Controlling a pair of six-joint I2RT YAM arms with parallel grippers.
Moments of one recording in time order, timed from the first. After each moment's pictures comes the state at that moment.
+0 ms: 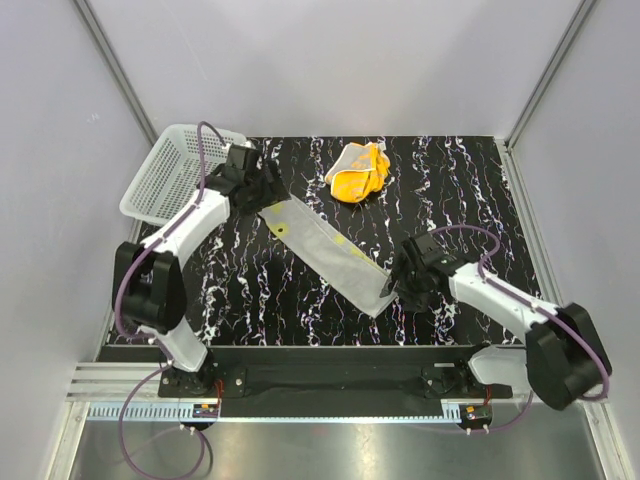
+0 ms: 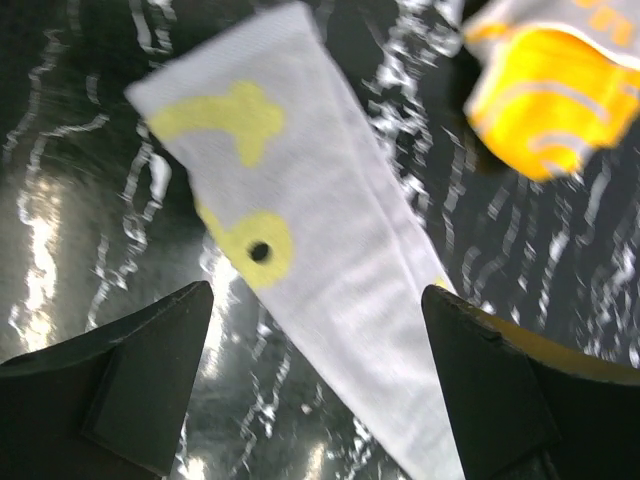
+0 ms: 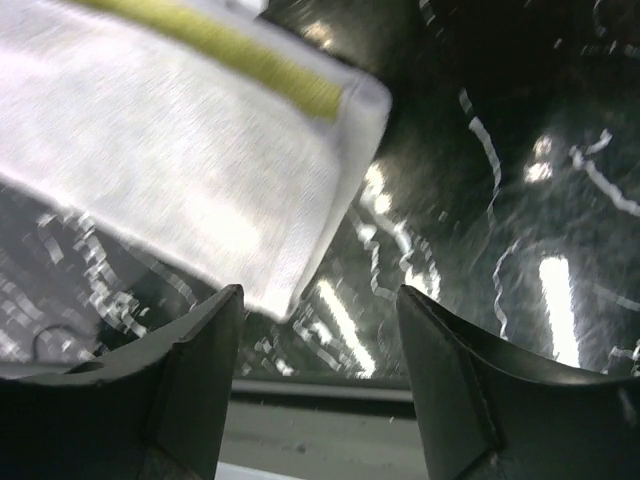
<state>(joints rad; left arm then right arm) -0.28 1.71 1.36 -0.49 0.02 -0.63 0.51 1.22 0.68 -0.62 -0.06 0.97</state>
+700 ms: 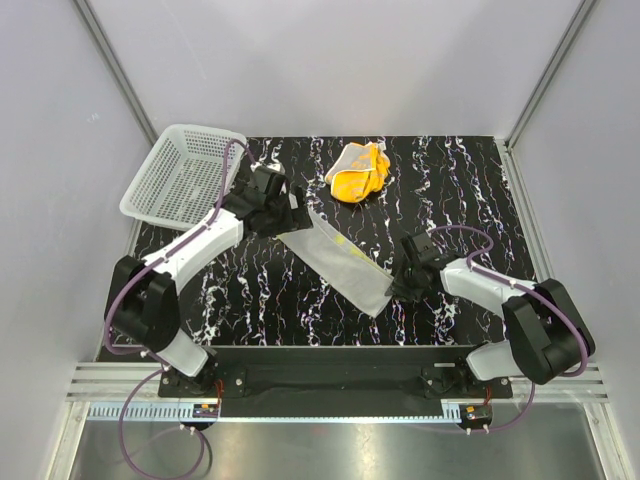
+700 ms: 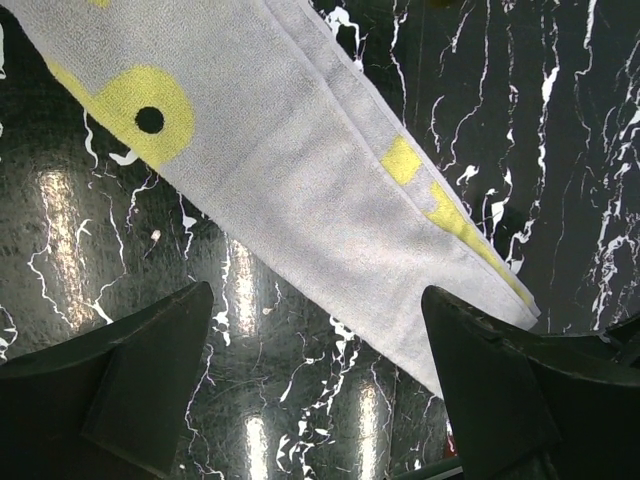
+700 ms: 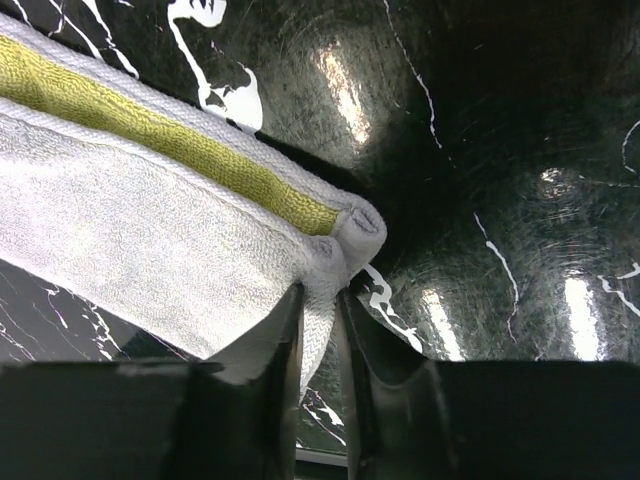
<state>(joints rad) -0.49 1.57 1.22 -0.52 0.02 -0.62 0.46 1.39 0.64 -0.39 -0.05 0.95</state>
